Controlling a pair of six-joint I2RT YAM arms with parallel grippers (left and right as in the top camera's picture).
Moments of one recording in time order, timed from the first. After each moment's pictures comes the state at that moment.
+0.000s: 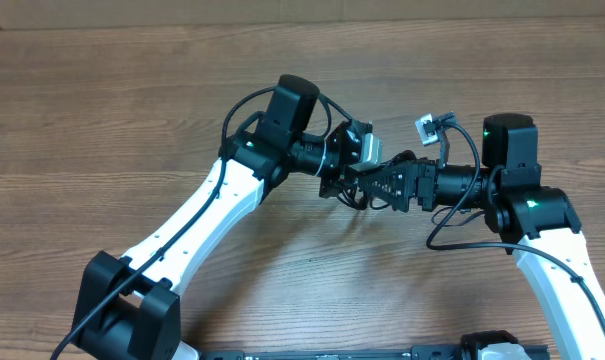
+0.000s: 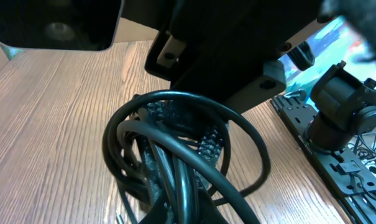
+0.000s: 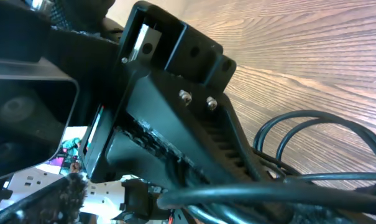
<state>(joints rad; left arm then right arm) -0.54 1.68 1.28 -0.32 1.07 0.68 0.11 1.19 0.96 -0.56 -1.08 0.29</state>
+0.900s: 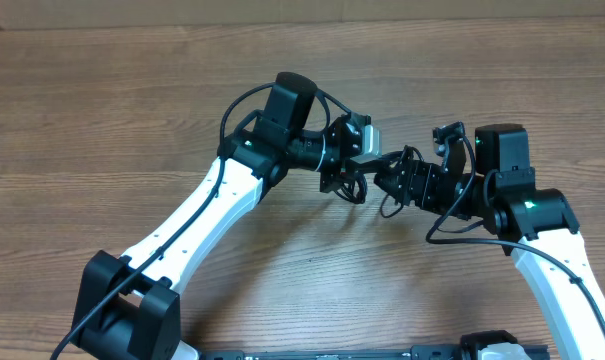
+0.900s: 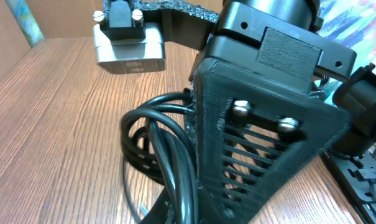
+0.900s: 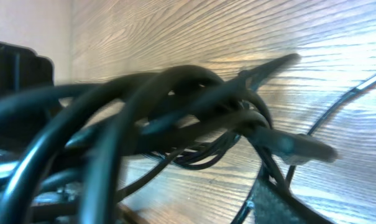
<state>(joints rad) -0.53 1.68 1.28 -0.28 1.01 0.62 0.12 1.19 0.96 -0.72 -0.64 0.43</state>
